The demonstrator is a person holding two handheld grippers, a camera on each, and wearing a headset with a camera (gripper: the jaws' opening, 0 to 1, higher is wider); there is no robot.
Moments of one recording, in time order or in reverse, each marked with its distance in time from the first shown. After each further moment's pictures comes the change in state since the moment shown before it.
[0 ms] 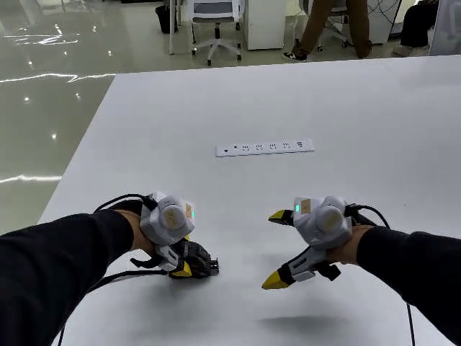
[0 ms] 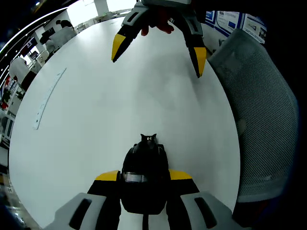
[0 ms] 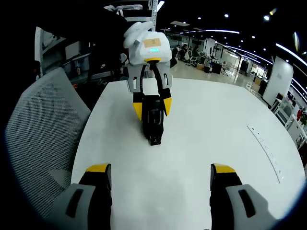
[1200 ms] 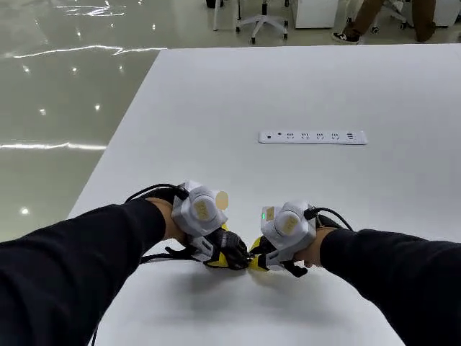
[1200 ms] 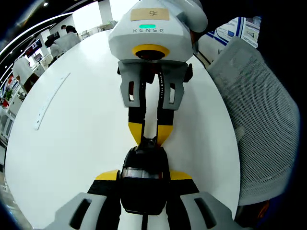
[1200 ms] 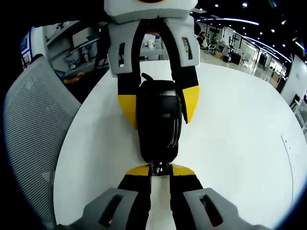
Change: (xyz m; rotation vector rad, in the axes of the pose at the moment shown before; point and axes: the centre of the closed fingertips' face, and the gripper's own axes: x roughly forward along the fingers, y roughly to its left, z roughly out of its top) left arm -0.002 -0.001 0.003 -0.013 -0.113 -0.008; right arm 0.101 0.015 0.007 -0.049 0.119 0.147
